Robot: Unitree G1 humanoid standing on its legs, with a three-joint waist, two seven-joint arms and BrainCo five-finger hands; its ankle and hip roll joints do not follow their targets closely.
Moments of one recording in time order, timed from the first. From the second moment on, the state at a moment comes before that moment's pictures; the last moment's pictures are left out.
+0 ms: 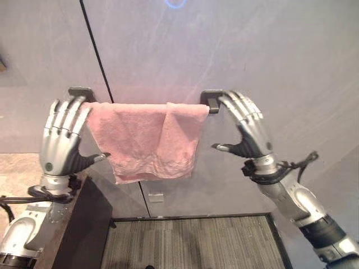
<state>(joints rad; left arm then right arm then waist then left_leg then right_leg) 0.10 0.84 0.03 -0.13 0.75 -0.25 0.69 -0.34 -0.70 0.39 -0.12 -0.69 -0.23 -0.54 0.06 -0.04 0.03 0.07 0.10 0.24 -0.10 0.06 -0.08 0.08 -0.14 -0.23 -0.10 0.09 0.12</state>
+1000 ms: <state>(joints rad) 0.01 0.73 0.00 -0.03 0.75 -0.24 0.72 -0.46 -0.67 0.50 -0.01 -0.79 -0.19 -0.43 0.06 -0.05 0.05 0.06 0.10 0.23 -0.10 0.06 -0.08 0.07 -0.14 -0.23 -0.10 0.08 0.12</state>
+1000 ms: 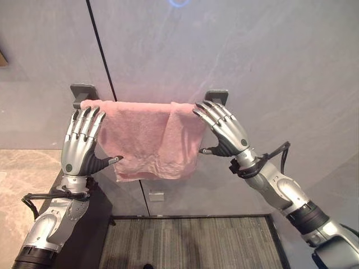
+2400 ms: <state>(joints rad) -0.01 0.74 0.10 -0.11 0.64 -0.21 0.45 -0.59 -0.66 0.54 -0.02 -0.78 -0.18 -0.21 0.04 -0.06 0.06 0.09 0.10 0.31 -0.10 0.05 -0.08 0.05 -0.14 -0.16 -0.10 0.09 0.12</state>
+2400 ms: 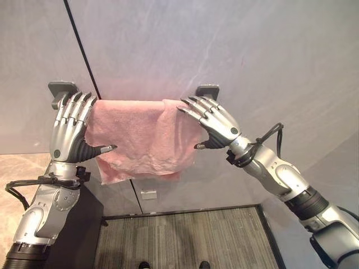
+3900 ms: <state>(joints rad) -0.27 0.61 -0.04 -0.06 0.48 -0.19 0.61 -0.38 -0.53 0.49 0.05 -0.47 -0.16 -0.23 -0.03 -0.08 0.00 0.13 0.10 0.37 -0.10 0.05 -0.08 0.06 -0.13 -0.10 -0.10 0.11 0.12</state>
